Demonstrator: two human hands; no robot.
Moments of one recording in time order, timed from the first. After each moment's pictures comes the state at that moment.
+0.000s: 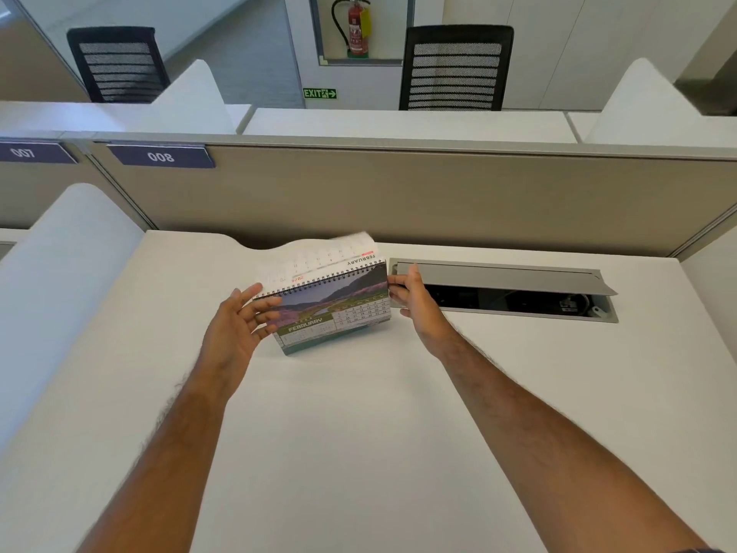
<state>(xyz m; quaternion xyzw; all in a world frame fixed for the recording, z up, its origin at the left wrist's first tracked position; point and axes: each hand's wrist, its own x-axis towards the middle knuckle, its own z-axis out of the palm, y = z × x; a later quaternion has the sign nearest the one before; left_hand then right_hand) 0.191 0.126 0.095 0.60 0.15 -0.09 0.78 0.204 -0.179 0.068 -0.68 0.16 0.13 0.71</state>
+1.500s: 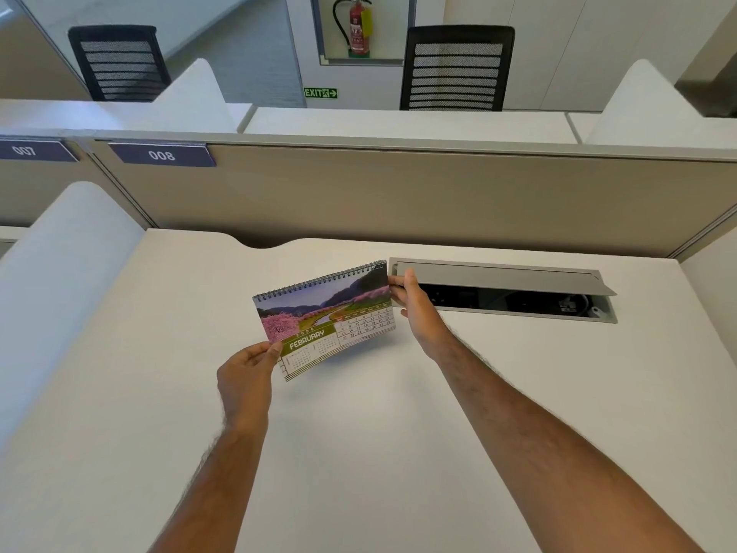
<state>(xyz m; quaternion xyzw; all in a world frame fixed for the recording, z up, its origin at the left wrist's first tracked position) 0.127 0.089 0.059 0.72 0.30 0.04 0.62 0.197 -0.173 0.066 -0.69 0.14 0.11 0.70</state>
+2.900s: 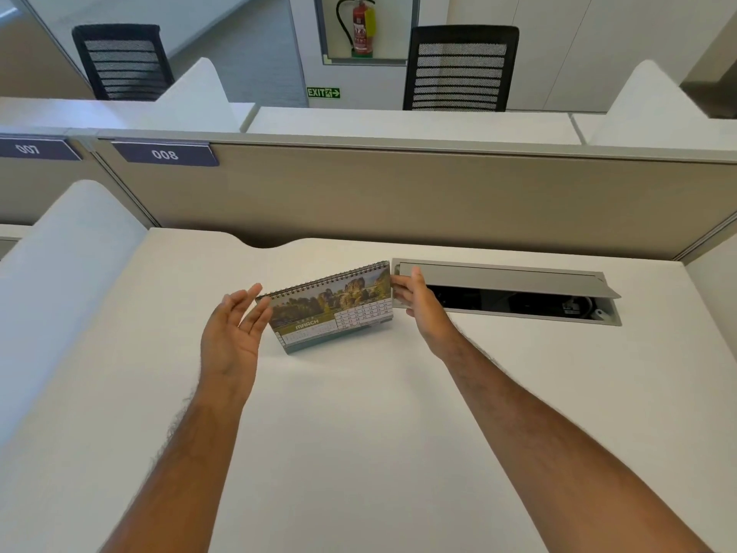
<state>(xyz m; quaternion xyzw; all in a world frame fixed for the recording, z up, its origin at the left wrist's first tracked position) 0.174 0.114 0.100 0.48 0.21 0.03 0.85 0.202 -0.180 0.068 -0.69 0.14 0.11 0.70</state>
